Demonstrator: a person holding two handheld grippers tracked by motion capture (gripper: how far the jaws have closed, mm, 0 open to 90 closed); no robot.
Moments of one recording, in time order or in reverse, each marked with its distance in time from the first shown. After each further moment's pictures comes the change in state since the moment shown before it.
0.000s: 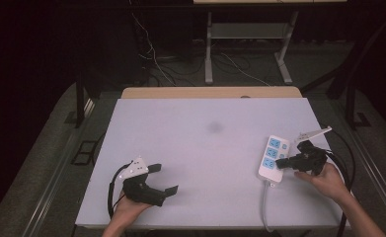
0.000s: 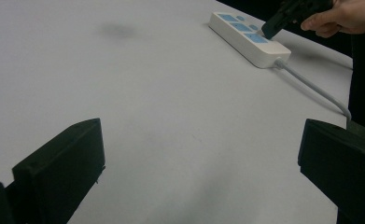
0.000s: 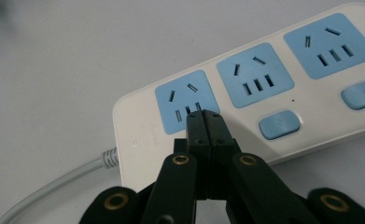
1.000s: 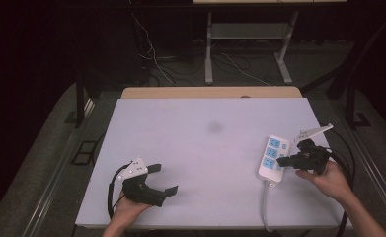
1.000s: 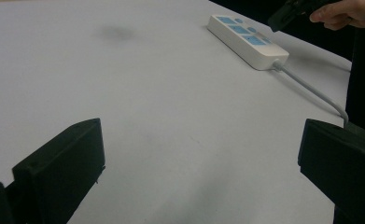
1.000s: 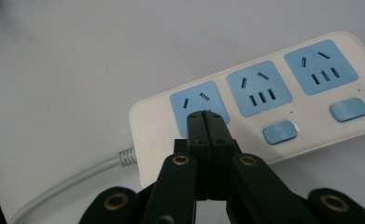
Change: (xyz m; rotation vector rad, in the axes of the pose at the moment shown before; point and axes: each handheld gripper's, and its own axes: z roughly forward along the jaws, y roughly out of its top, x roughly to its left) left arm -0.001 0.000 -0.001 -0.010 -0.003 -0.004; right arm 0.021 0.012 -0.015 0.019 -0.067 -0.048
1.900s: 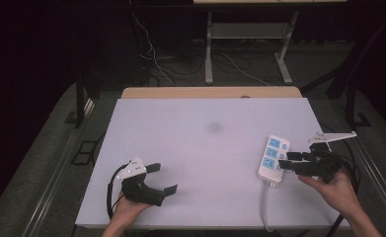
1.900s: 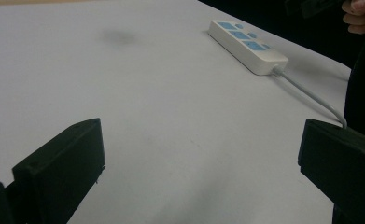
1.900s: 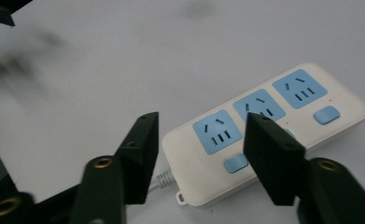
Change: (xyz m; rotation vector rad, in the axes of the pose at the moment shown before) left arm 0.001 0.000 -0.002 -0.019 0.001 -0.011; right arm 0.033 -0.010 -0.032 -0.206 -0.070 0.127
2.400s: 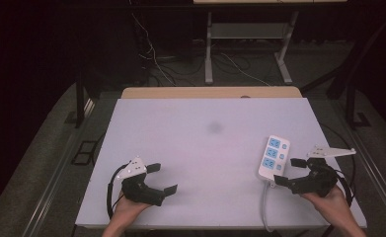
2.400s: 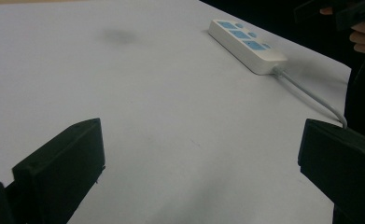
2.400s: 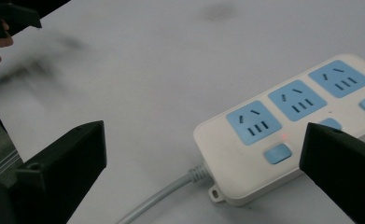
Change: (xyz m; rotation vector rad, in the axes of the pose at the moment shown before) left arm 0.000 0.000 0.000 0.004 -0.001 -0.001; right arm 0.022 -0.029 0.006 -0.072 0.040 -0.005
